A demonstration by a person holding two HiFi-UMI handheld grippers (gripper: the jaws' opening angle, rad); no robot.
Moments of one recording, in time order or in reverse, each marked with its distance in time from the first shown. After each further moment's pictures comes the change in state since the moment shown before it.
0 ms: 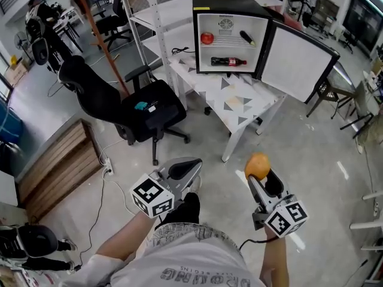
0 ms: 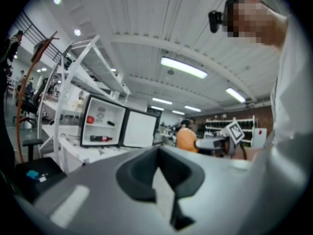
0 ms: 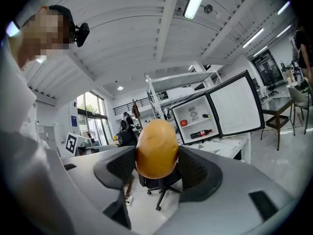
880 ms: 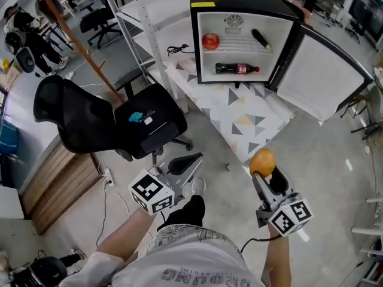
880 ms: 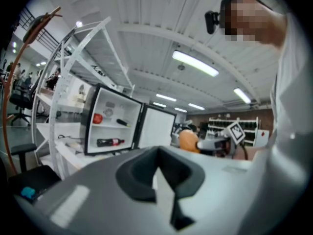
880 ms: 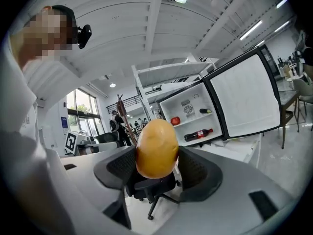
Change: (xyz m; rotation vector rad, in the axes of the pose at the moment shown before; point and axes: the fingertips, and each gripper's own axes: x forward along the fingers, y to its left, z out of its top) left arm 0.120 0.206 0.021 -0.026 0.043 -0.010; right arm 0.198 -0.116 0.029 0.041 0.041 -0.044
